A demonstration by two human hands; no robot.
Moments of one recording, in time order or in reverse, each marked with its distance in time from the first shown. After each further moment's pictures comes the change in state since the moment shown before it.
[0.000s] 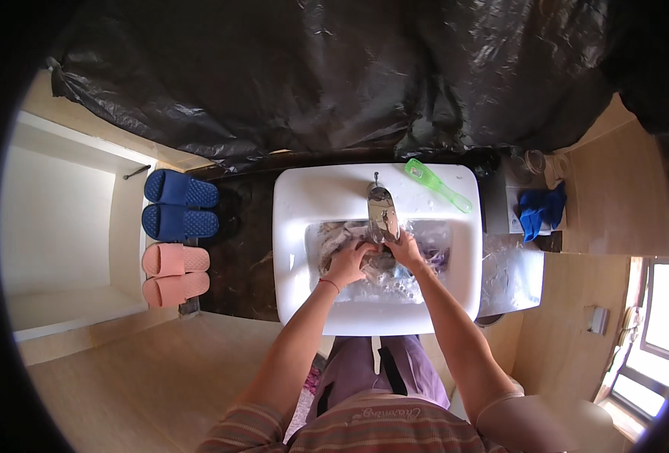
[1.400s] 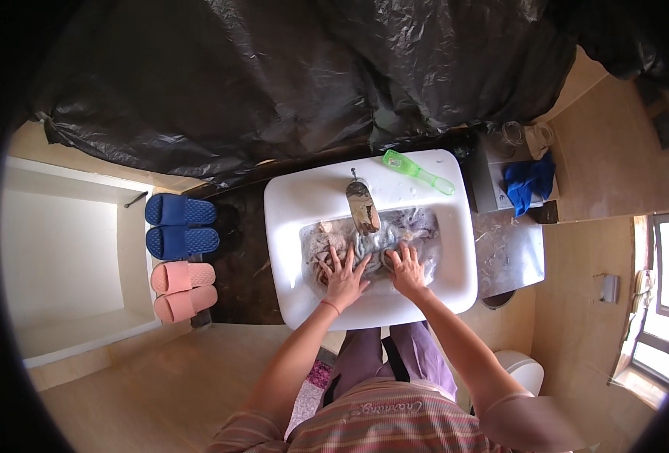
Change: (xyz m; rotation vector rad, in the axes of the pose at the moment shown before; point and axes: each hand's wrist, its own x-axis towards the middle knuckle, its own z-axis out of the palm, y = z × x) left_hand -0.057 0.032 0.022 0.504 -0.003 -0.093; right_hand -0.099 -0.005 0.001 -0.640 -0.030 0.029
